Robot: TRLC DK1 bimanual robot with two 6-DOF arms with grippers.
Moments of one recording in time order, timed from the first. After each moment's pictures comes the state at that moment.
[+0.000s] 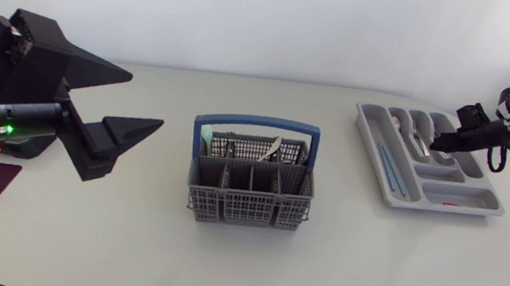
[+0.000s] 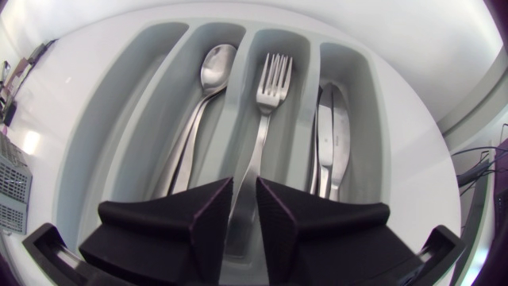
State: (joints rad) left arm -0.38 0.91 0.84 -0.38 0.22 0.49; right arm -0.47 2.55 2.13 -0.65 -0.41 -0.58
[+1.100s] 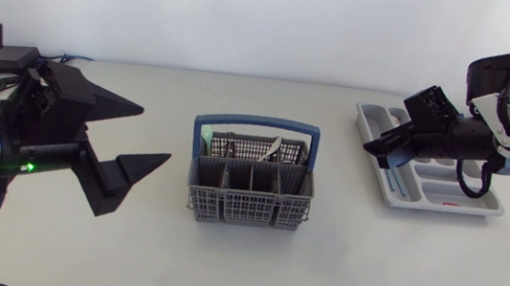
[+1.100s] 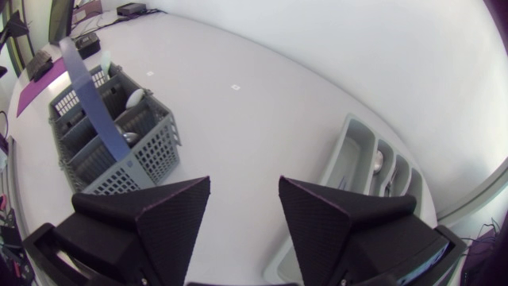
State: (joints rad) left arm -0.44 0.90 0.72 -0.34 0.19 0.49; right arm 0.00 1.50 0.97 -0.26 -0.36 -0.53
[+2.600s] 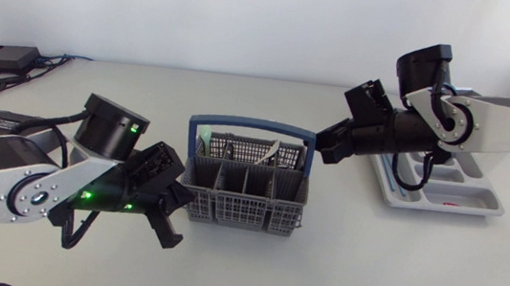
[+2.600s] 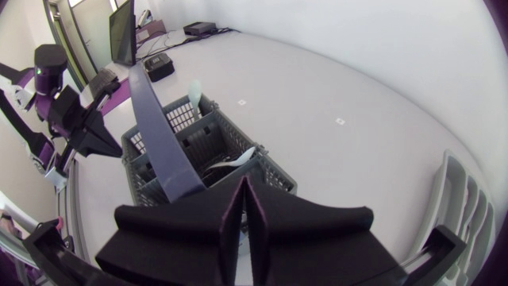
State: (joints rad) left arm -0.53 1.36 0.63 -0.15 0.17 0.37; right arm 0.25 1.60 1.03 -0.24 -0.57 -0.32
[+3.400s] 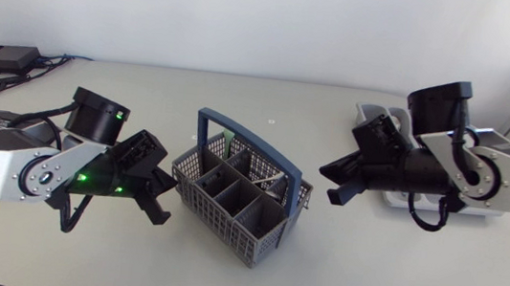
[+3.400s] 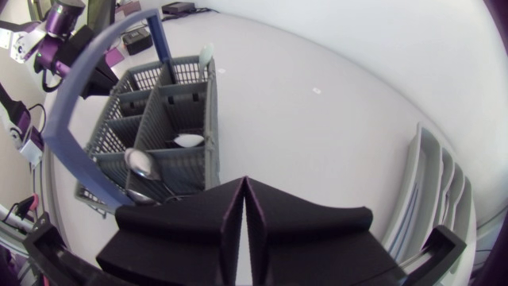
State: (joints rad) left arm -0.36 1.44 0.64 -0.09 0.19 0.41; right arm 0.27 1.42 0.79 -0.17 -0.36 -0.34
